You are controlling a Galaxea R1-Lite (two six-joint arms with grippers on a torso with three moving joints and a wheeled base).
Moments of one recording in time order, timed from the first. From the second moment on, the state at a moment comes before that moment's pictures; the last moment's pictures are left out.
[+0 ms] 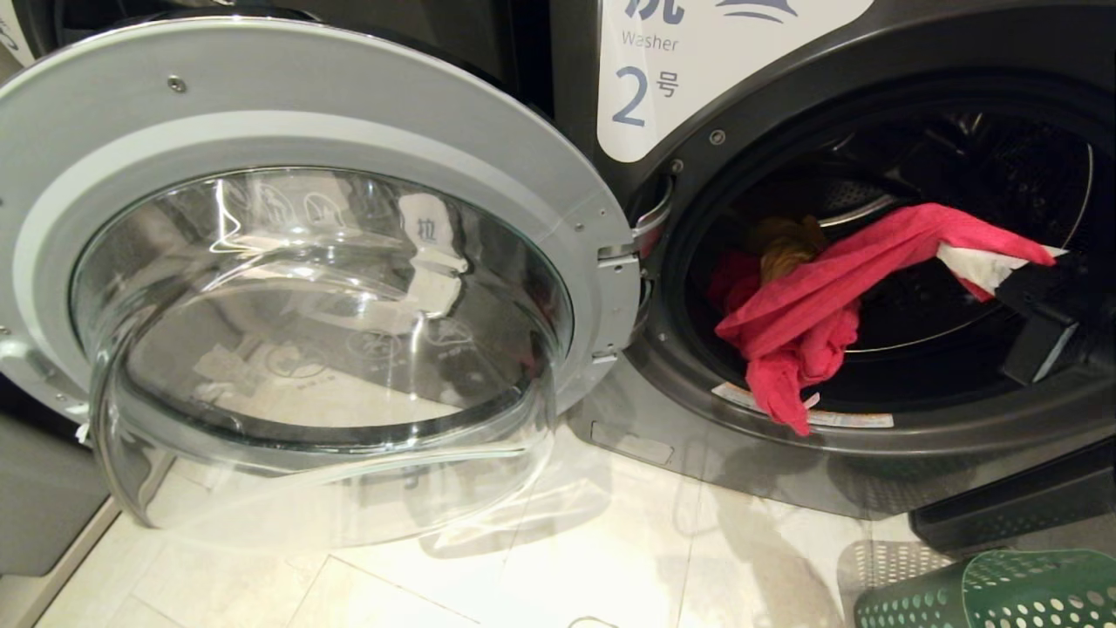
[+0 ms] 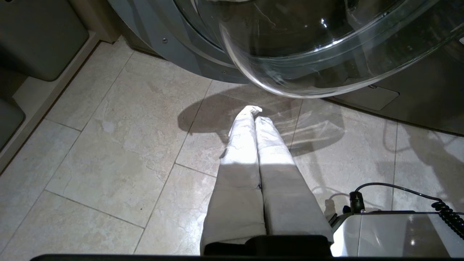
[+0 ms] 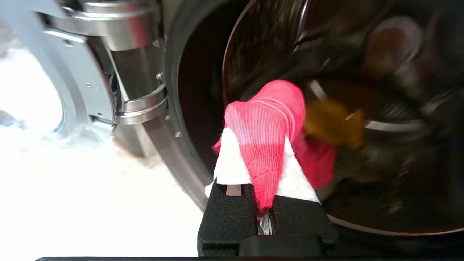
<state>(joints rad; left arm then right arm) -0.01 0.00 0.00 0.00 0.00 0.00 0.26 1.16 -0.67 -0.67 0.09 -0.32</state>
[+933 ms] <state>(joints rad) -0.01 0.00 0.00 0.00 0.00 0.00 0.31 0.86 -0.65 -0.63 0.07 -0.47</state>
